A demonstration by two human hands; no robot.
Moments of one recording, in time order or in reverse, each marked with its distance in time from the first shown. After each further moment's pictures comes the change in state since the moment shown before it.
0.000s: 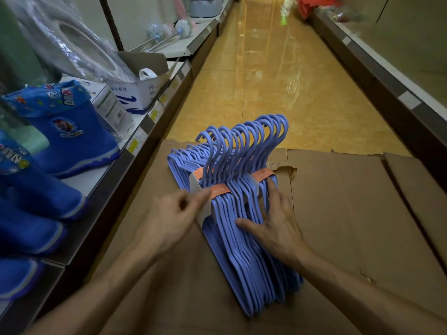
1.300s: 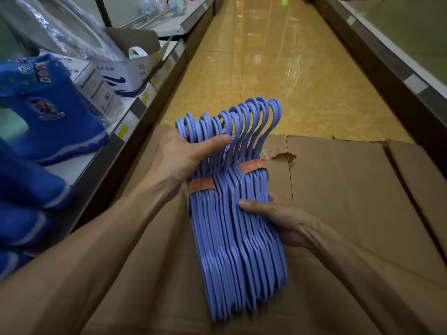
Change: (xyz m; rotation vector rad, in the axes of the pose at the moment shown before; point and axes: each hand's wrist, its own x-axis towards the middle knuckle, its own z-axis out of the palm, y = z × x) left_hand 0.050 0.057 -0.001 -0.658 0.045 0.082; right_hand 0.020 0.002 -0.015 0.983 -0.540 0.427
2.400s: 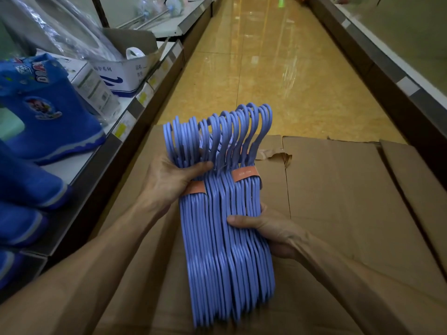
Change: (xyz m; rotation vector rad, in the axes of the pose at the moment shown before) left_hand -0.007 -0.045 -0.014 0.093 0.044 0.061; right_hand -0.011 0.017 0.015 -0.060 -0.028 -0.007
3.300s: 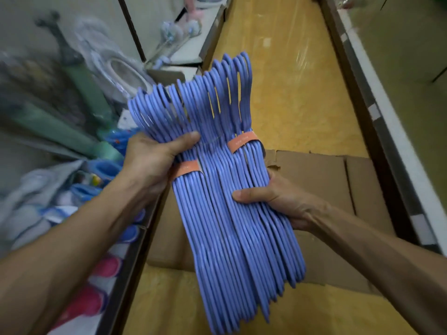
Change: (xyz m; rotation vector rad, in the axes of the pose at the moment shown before) left_hand -0.050 0.299 -0.098 -0.289 0.154 -0.127; right_hand -0.233 -0.210 0.115 -0.090 -0.126 -0.075
